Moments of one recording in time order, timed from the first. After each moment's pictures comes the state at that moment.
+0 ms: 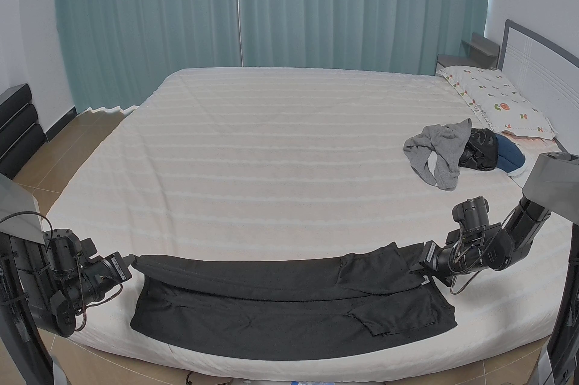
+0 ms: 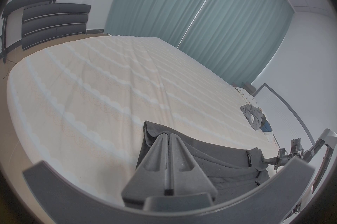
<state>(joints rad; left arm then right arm) 0.15 2.15 -0.11 -1.55 -0.28 -0.43 0.15 2.21 -0.74 -0.55 0.29 0.73</state>
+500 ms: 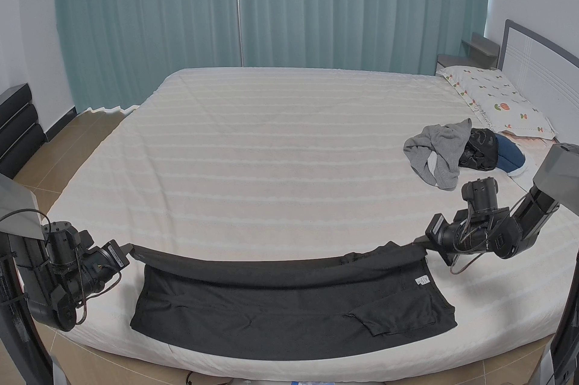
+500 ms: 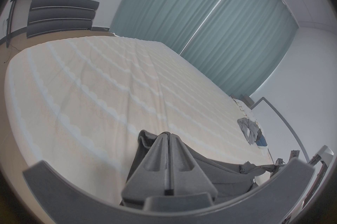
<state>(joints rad) 0.16 2.14 -0.17 -1.55 -0.27 -0.55 0.13 2.15 -0.80 -0.68 0.29 0.93</state>
